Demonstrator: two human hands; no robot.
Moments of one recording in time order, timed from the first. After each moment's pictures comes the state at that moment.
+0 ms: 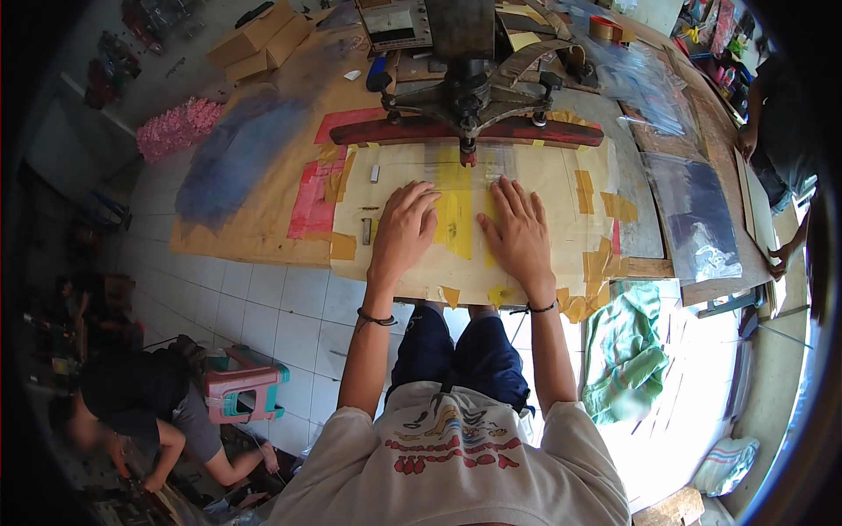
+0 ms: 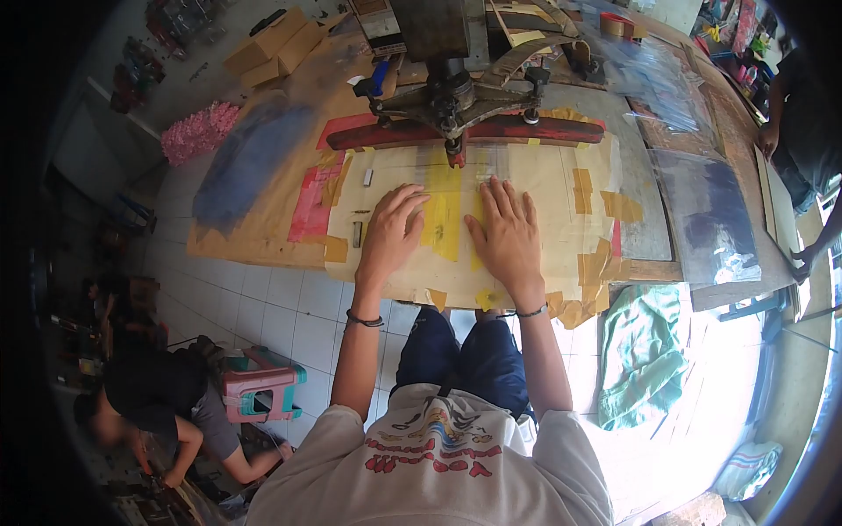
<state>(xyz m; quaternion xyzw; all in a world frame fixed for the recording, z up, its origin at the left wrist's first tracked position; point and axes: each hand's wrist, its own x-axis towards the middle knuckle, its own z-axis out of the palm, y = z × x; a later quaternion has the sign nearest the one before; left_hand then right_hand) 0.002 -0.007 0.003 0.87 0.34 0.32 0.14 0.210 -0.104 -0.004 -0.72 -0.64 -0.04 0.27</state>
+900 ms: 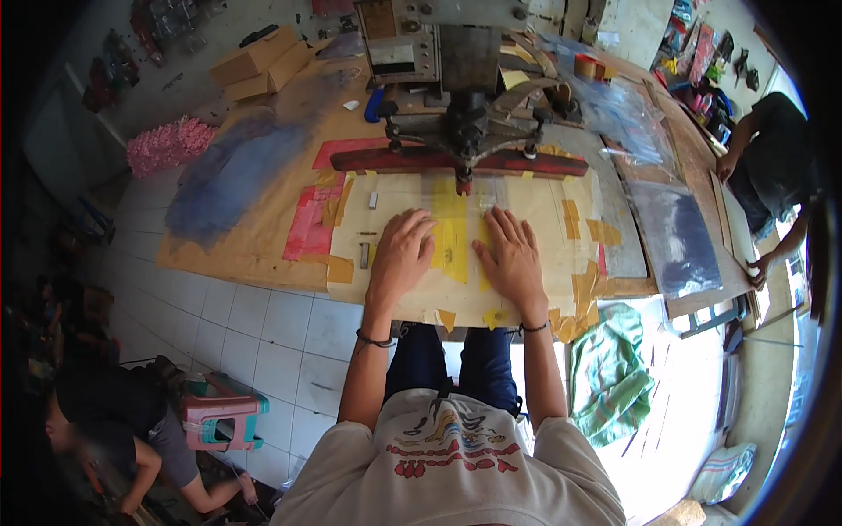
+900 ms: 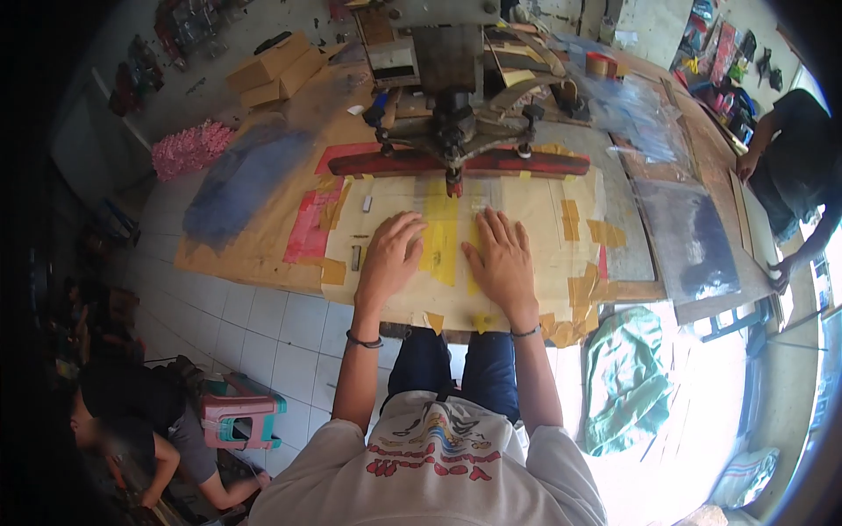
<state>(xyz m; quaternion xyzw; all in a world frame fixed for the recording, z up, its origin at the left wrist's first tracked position) 0.001 -0.007 0.000 0.87 0.33 0.34 0.12 0.212 -0.106 -0.004 -0.72 -0.64 -0.04 0.28</state>
